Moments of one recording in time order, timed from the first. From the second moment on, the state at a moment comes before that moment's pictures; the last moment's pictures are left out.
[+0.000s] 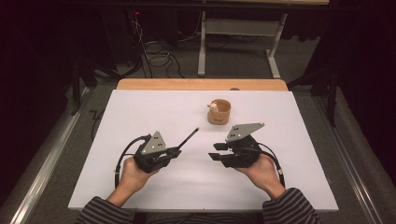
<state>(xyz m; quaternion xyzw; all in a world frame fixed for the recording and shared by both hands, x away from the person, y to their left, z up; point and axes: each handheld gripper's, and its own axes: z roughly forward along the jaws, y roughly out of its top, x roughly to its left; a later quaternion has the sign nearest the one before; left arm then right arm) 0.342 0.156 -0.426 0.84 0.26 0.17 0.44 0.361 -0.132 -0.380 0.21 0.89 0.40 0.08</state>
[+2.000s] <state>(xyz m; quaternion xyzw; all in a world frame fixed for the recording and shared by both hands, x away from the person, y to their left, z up) 0.341 0.129 -0.430 0.84 0.23 0.14 0.47 0.373 -0.108 -0.395 0.22 0.86 0.46 0.02</state>
